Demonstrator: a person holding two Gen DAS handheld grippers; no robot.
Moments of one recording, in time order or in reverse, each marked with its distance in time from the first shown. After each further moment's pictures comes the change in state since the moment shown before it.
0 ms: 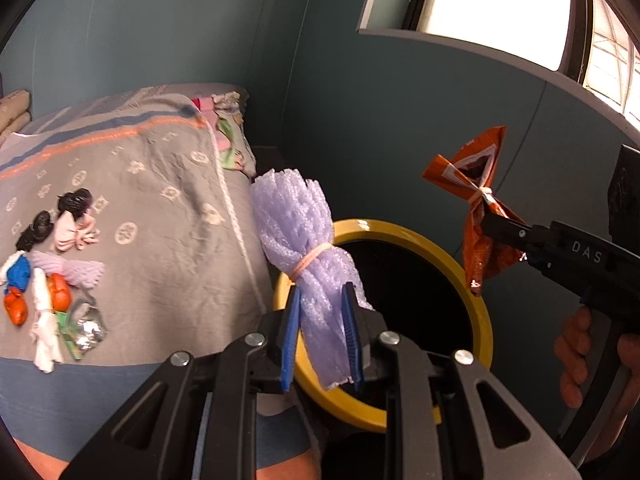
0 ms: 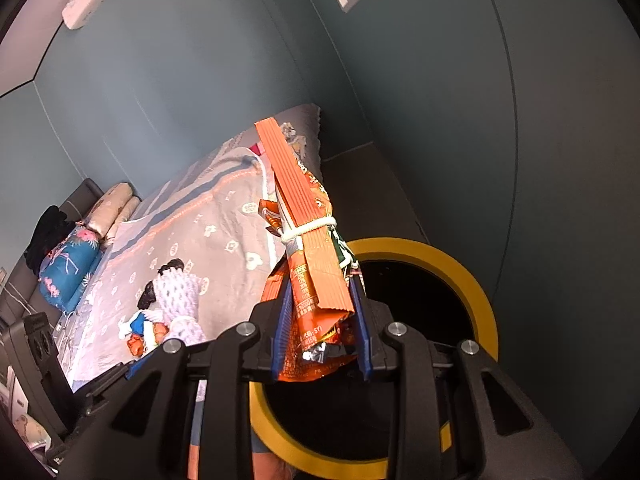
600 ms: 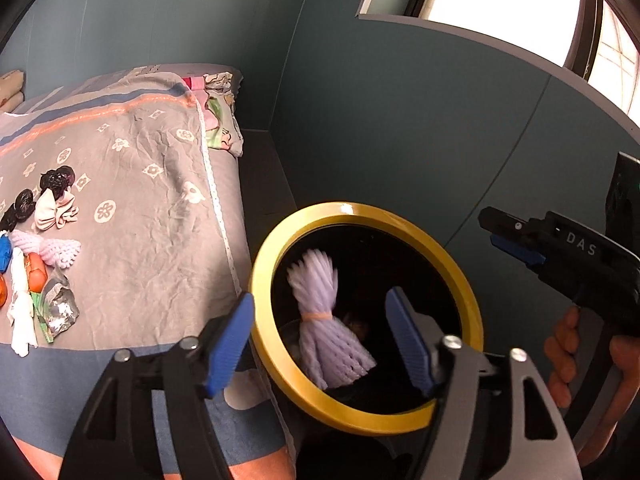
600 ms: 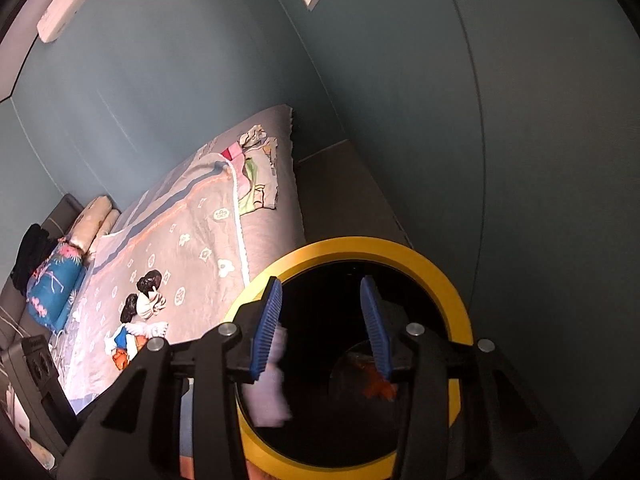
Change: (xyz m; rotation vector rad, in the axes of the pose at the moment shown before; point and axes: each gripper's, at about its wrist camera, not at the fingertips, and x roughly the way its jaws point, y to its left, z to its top) left arm 0.012 -0.004 -0.007 -0.041 0.037 -0.040; right arm 0.014 -0.016 -0.006 0.065 -0.011 -0.069
